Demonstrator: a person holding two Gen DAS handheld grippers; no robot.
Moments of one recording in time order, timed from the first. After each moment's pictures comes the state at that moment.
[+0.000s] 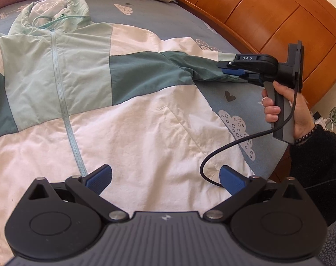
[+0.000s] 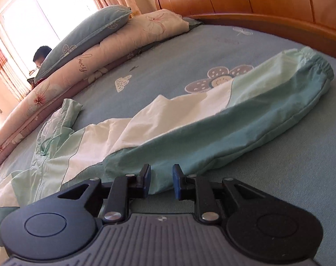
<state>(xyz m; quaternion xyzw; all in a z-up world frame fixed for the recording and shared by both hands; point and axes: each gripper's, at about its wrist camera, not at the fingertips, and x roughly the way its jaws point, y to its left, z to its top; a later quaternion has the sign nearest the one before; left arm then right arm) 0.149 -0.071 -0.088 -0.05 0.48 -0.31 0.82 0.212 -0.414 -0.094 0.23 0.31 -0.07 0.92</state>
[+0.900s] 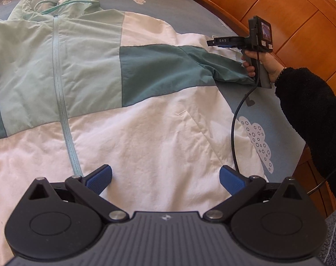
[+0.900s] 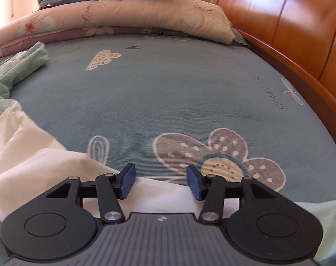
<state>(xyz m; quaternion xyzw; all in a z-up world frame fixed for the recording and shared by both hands) 0.186 -0.085 -0.115 -0.05 0.50 -0.29 0.82 0.401 -0.503 -0.147 -0.01 0.38 -0.05 0.92</state>
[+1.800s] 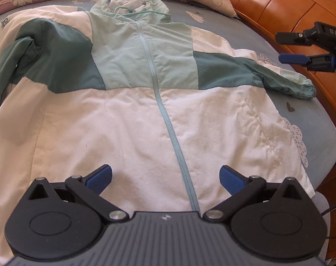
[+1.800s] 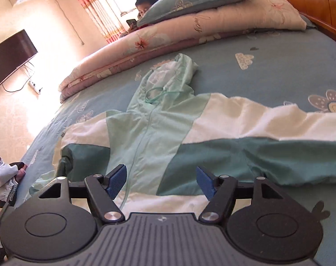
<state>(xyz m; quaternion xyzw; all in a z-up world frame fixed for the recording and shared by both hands) 0.112 -0.006 -0.125 -0.07 0.47 -0.14 0.87 0.213 -0.313 -0.031 0.15 0.40 0.17 0.89</state>
